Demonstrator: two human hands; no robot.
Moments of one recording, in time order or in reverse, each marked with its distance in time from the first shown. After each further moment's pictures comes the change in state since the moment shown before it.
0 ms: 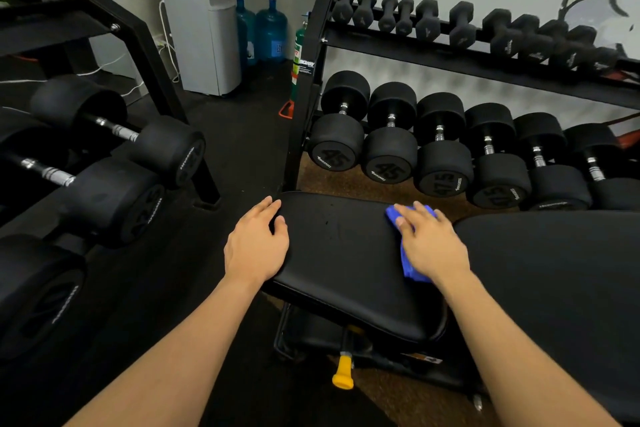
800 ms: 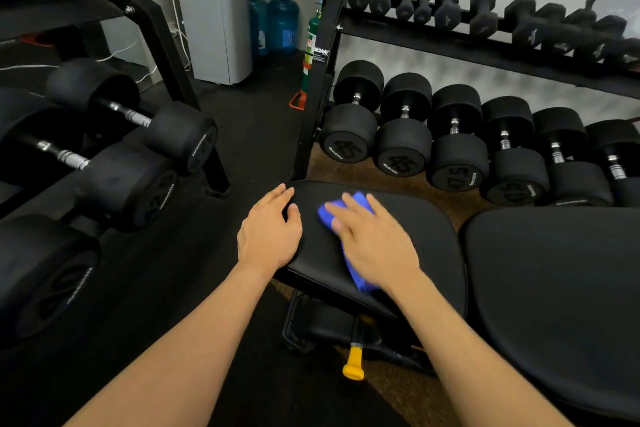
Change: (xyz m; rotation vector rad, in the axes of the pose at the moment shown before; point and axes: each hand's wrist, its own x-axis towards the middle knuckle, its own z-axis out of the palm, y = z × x) left_hand 0.002 -0.003 0.001 -0.032 0.015 0.016; right_hand -0.033 -0.098 0.026 -0.117 -0.011 -0.394
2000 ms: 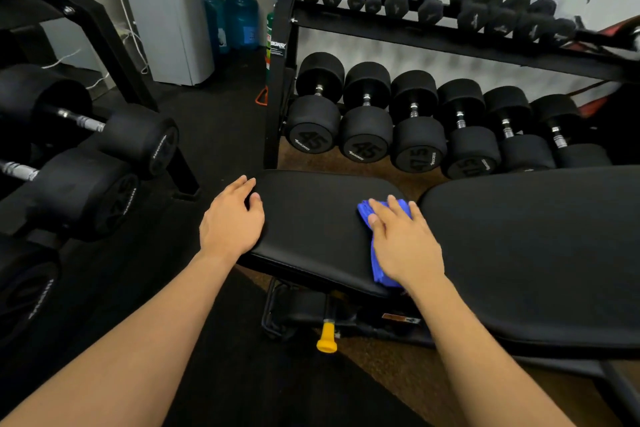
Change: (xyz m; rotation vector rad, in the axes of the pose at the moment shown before) left_hand -0.007 0.008 -0.005 0.058 -0.026 0.004; right_hand -0.076 0.064 -0.017 0.036 0.048 0.389
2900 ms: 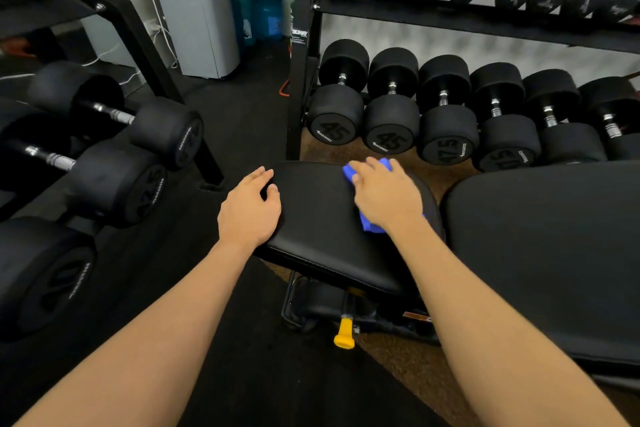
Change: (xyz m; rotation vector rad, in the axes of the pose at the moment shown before) left_hand 0.000 0.002 0.000 -0.030 0.044 -0.012; right_hand 0.092 -0.044 0.021 -0.164 -0.037 -0.208
